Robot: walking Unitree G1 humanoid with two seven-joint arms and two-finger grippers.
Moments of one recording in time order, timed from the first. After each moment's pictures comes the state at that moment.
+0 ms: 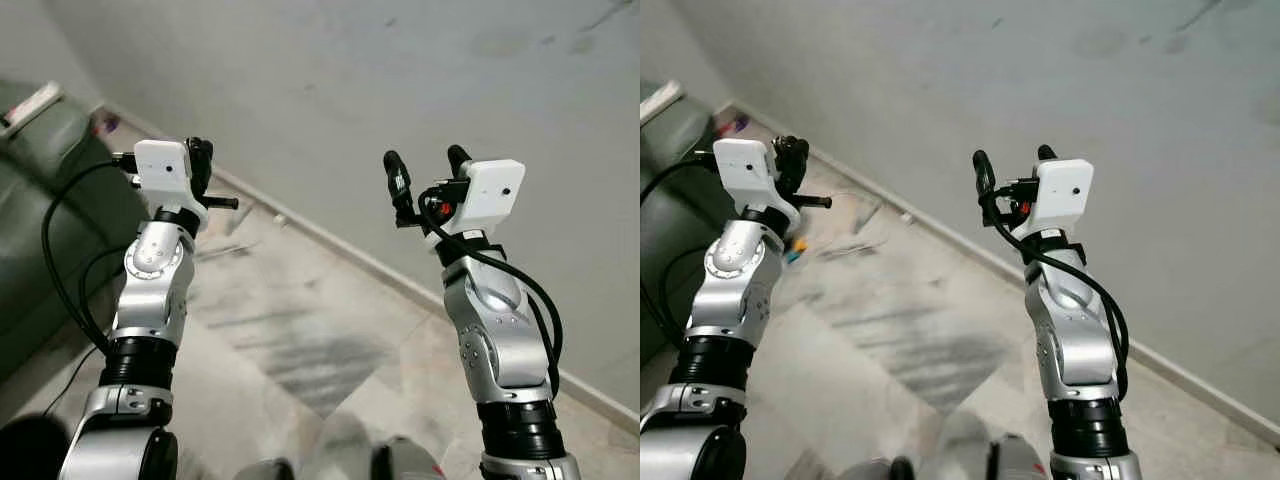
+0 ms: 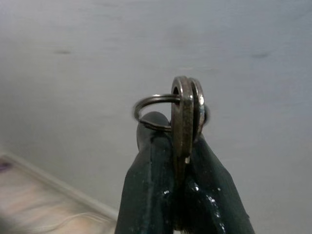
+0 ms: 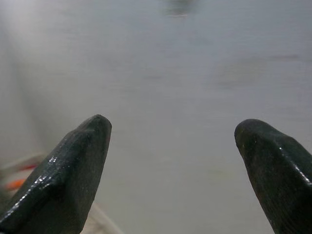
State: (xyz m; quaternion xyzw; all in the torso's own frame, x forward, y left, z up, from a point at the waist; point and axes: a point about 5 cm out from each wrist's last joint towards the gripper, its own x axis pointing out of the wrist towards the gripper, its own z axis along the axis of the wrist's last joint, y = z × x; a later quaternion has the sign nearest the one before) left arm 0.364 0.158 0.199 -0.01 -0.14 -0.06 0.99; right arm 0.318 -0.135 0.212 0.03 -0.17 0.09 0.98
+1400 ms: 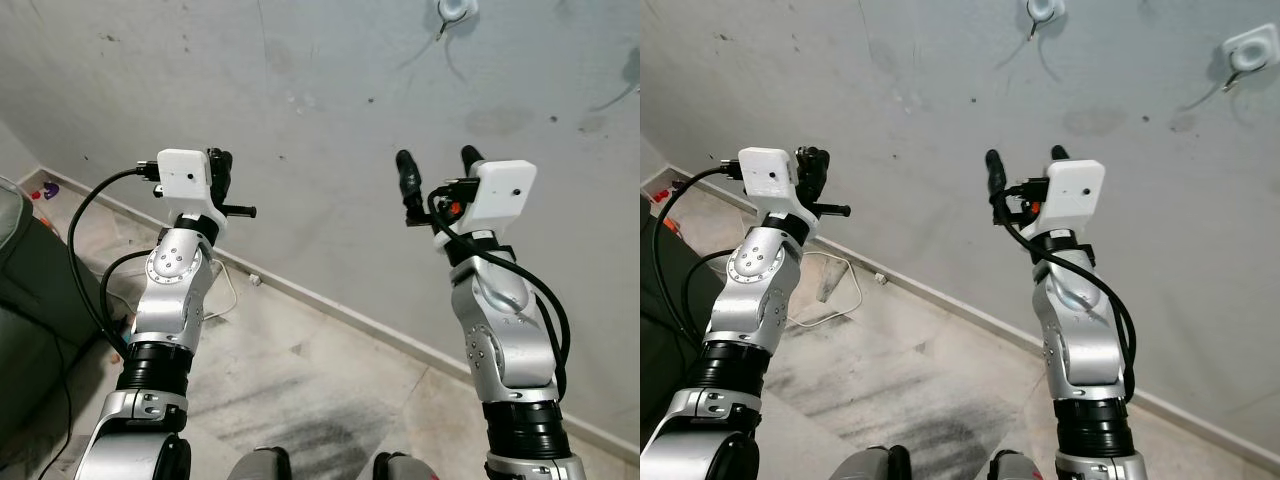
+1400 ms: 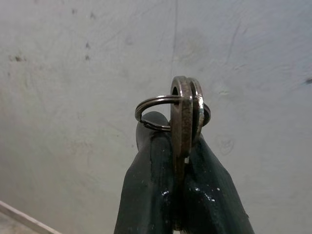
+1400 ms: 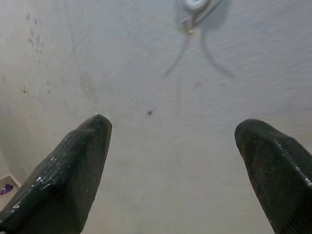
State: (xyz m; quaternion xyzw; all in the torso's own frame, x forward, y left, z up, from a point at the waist) left arm 0.362 0.159 0.191 -0.01 -0.12 -0.05 0.99; right arm 0.318 -0.130 0.212 0.03 -0.17 0.09 0.98
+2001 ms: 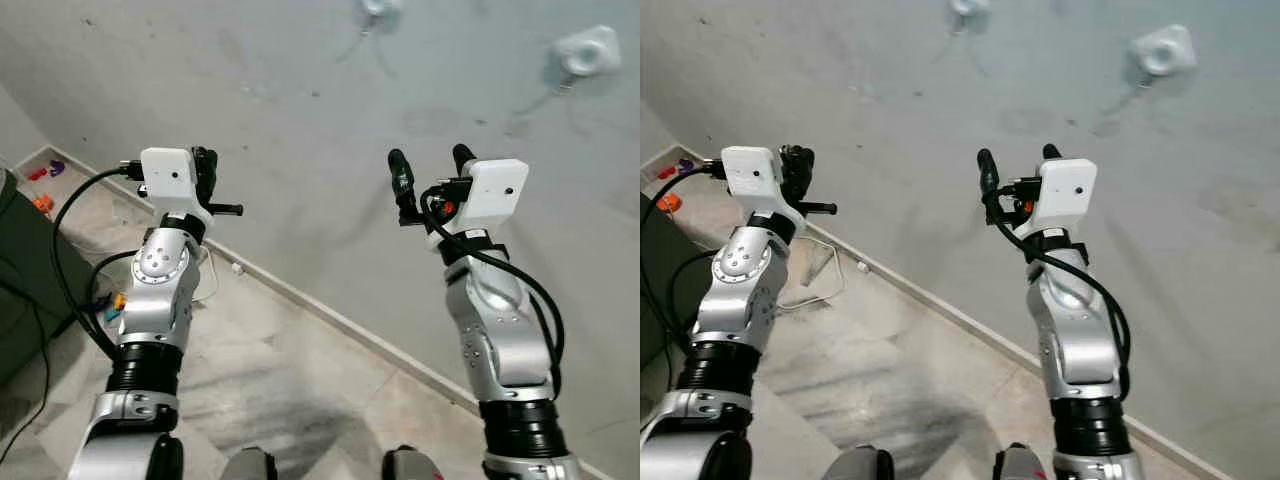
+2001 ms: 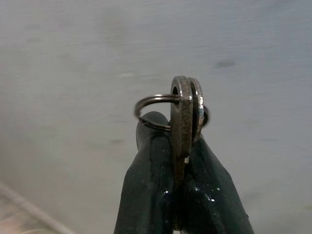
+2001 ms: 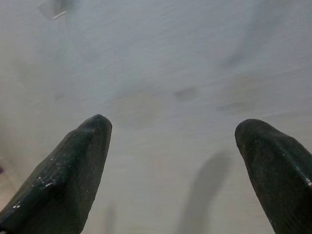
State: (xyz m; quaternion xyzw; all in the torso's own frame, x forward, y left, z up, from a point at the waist) left arm 0.361 0.152 0.190 -0.02 -0.11 -0.07 0.99; right arm 0.320 -0.141 0.209 0.03 -0.17 0.07 0.98
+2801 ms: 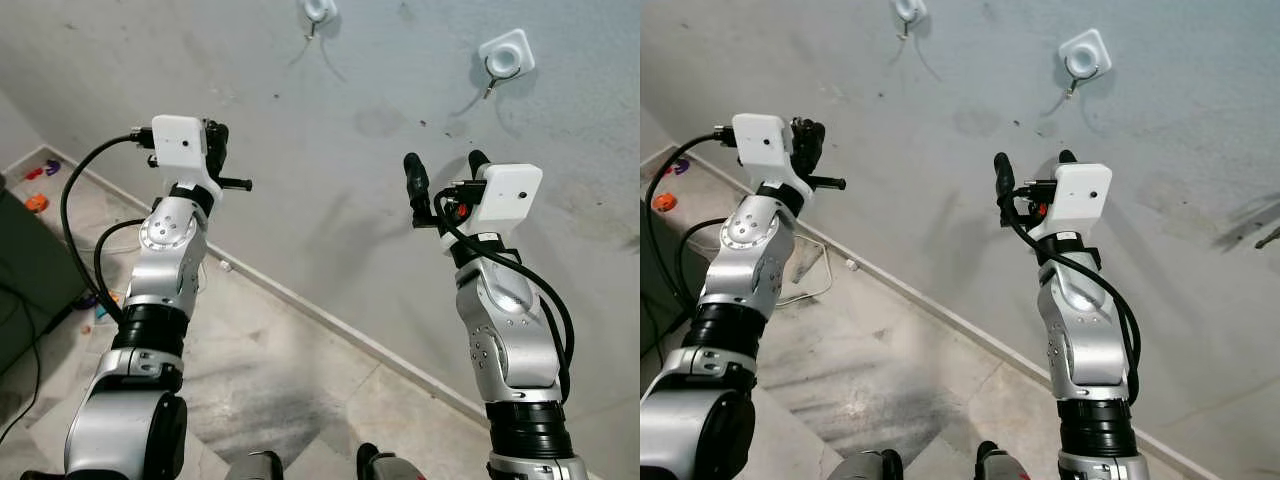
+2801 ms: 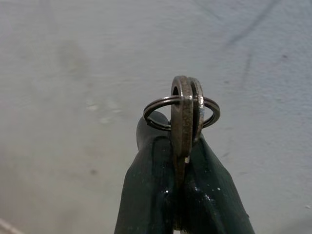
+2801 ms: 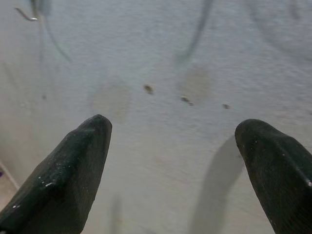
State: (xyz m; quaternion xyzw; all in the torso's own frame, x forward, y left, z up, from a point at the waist) left arm 0.389 0.159 0.221 0.01 -0.12 -0.07 0.99; right arm 0.319 -0.137 0.207 0.03 -0.16 0.07 0.98
